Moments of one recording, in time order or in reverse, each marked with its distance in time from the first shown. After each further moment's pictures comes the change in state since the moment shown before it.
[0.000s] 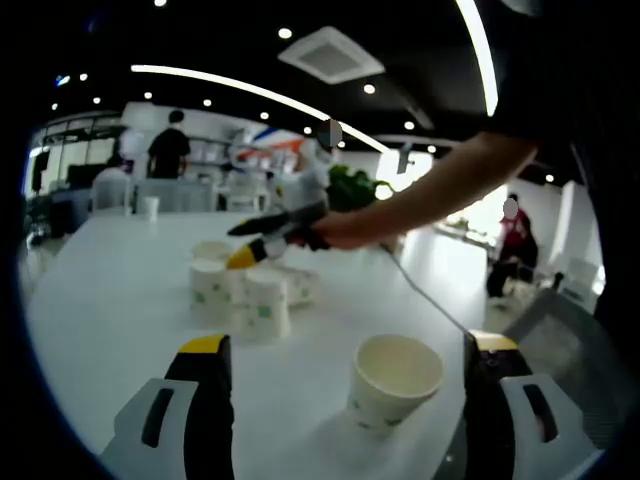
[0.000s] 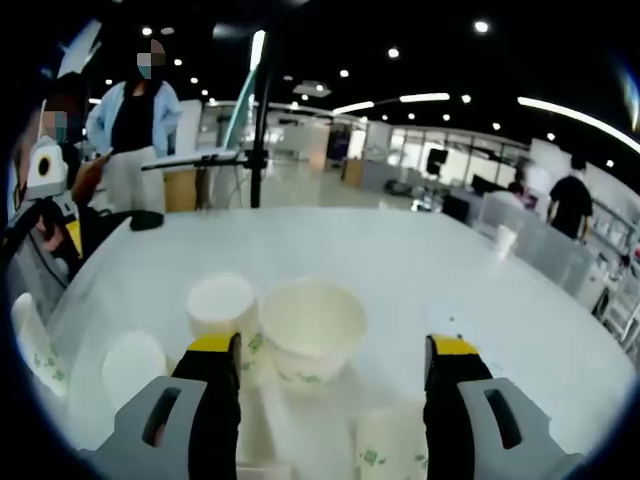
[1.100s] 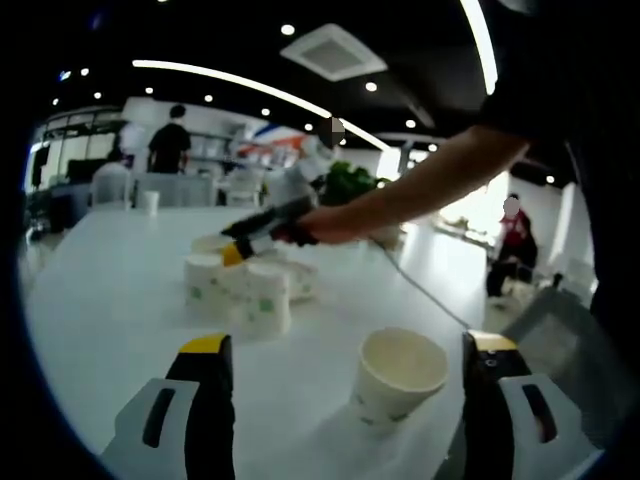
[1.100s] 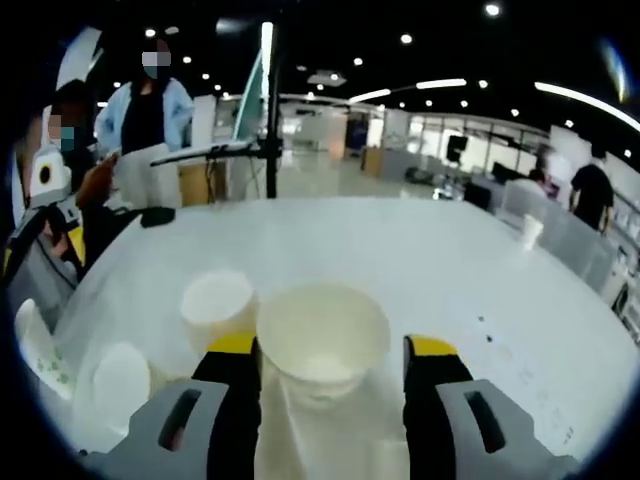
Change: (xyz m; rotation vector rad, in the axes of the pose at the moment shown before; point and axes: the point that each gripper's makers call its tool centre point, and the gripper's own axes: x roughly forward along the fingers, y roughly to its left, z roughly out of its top) left arm 0.002 0.004 -0.005 -0.010 0.015 -0.001; right arm 0.022 0.009 -0.006 0.024 0.034 0.106
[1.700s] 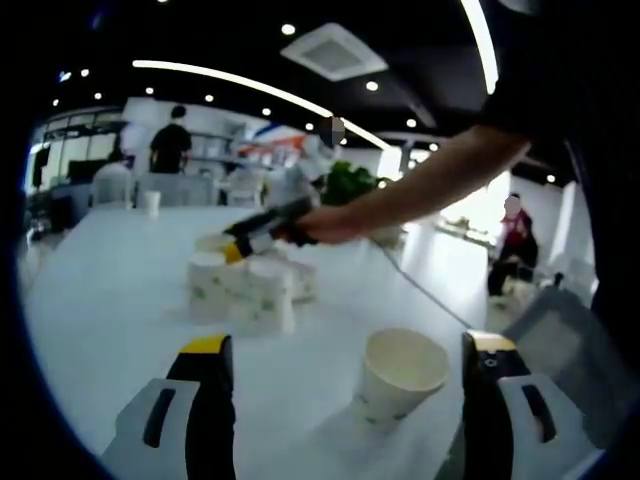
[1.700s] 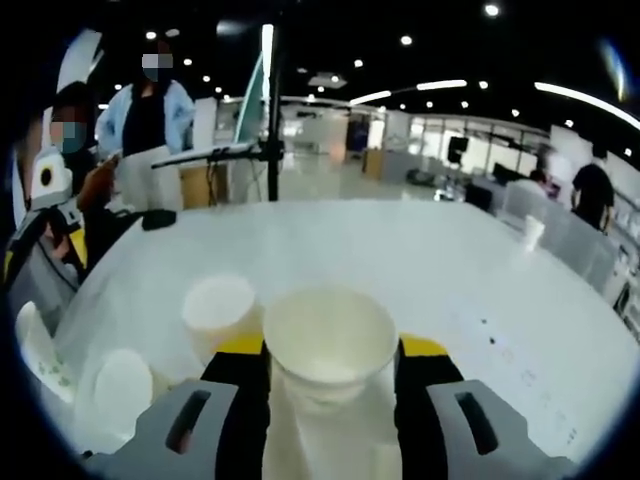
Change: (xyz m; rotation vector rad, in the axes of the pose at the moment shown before) left arm 0.001 0.001 0.000 -0.001 0.001 0.003; right arm 0.000 -0.001 0.002 0.008 -0.014 -0.002
